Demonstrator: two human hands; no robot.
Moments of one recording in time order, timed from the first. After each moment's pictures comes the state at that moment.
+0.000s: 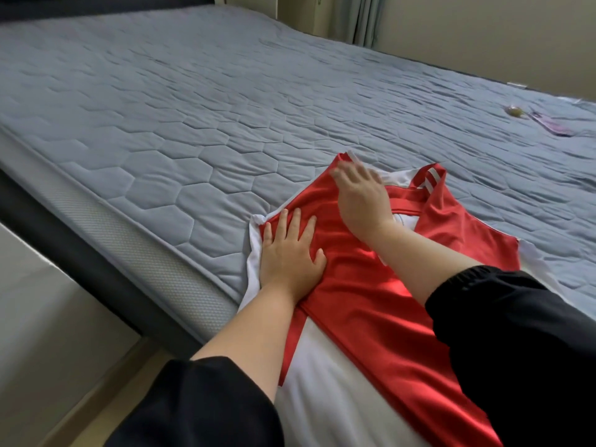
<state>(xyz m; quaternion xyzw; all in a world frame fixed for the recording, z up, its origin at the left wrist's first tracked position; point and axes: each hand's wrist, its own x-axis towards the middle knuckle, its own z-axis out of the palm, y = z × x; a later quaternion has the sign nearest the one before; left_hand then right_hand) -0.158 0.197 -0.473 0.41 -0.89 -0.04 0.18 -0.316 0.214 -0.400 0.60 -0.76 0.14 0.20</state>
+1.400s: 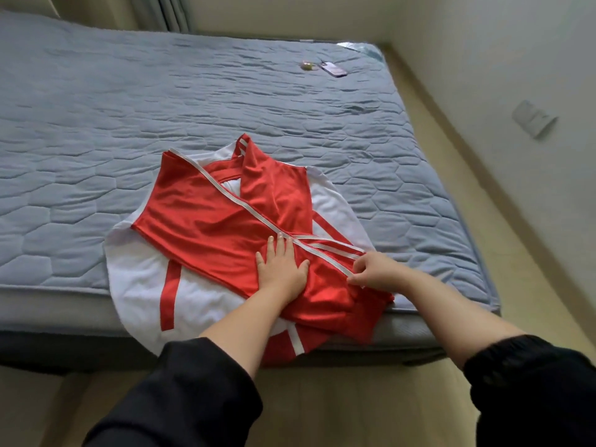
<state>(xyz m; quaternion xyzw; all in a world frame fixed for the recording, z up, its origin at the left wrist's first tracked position) -0.217 0.441 -0.423 0.25 -0.95 -0.19 -0.06 -0.301 0.618 -0.351 0.23 -0.91 0.16 -0.32</state>
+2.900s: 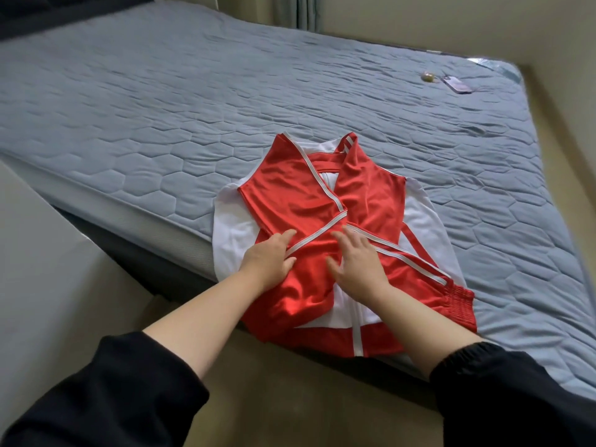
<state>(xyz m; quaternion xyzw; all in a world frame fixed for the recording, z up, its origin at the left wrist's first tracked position) -0.091 0.328 -0.393 0.30 -0.94 -0.18 0.01 -0.231 0.475 -0.400 0.48 -0.85 0.21 -0.06</state>
